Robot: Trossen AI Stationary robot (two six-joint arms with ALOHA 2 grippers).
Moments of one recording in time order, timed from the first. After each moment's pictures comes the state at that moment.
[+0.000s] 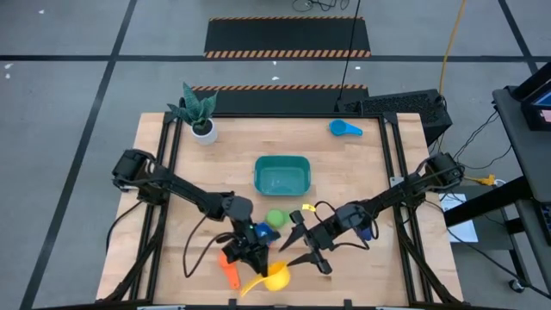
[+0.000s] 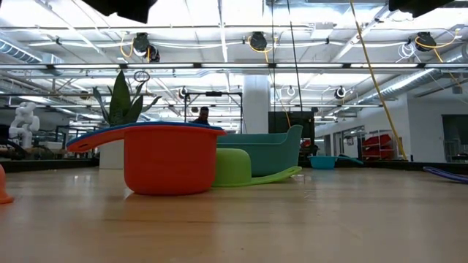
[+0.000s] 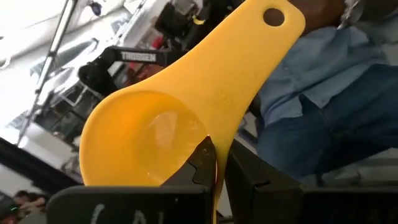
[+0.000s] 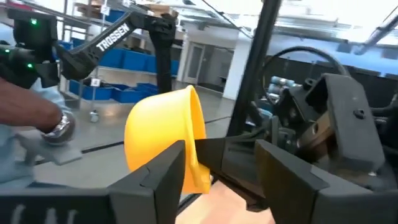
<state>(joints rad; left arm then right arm) -0.30 1.79 1.01 0.73 0.87 0.85 0.41 1.67 0.81 1.03 -0.15 -0.17</state>
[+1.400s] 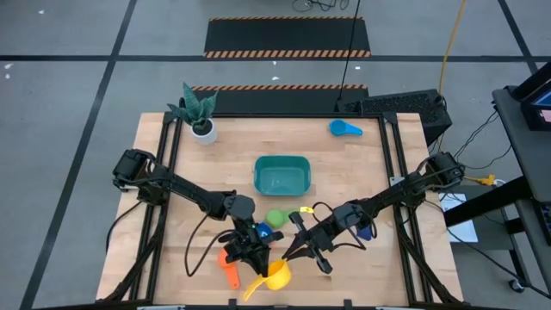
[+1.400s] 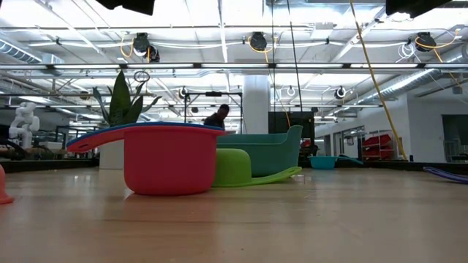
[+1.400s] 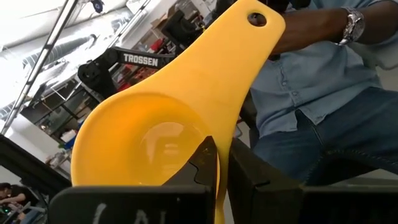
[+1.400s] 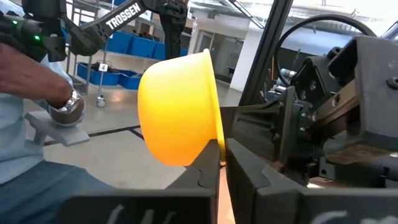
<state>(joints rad) -0.29 1.78 1.05 0.70 0.89 0.75 0.39 1.67 0.81 0.97 -0.18 -0.22</state>
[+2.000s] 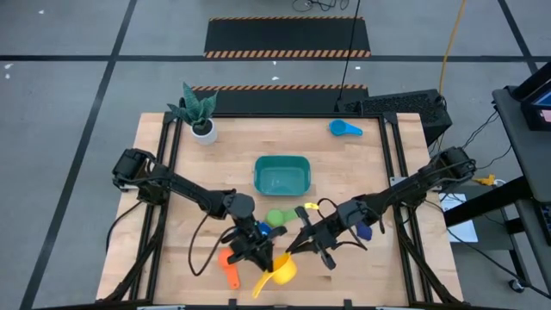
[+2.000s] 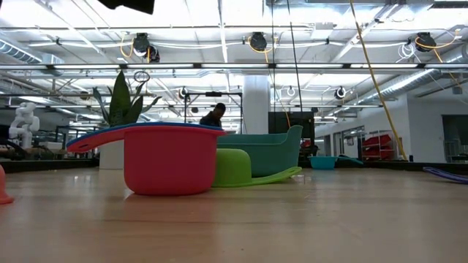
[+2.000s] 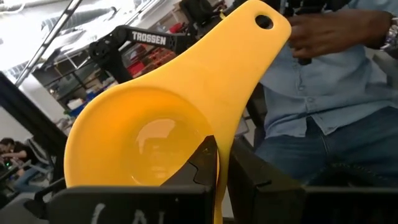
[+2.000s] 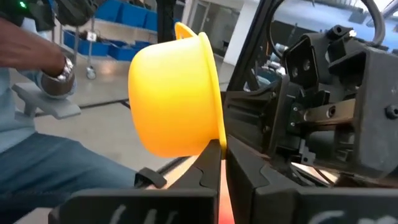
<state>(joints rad) -0.28 1.78 1.05 0.71 0.80 0.59 0.39 1.53 0.80 0.71 -0.13 -0.27</state>
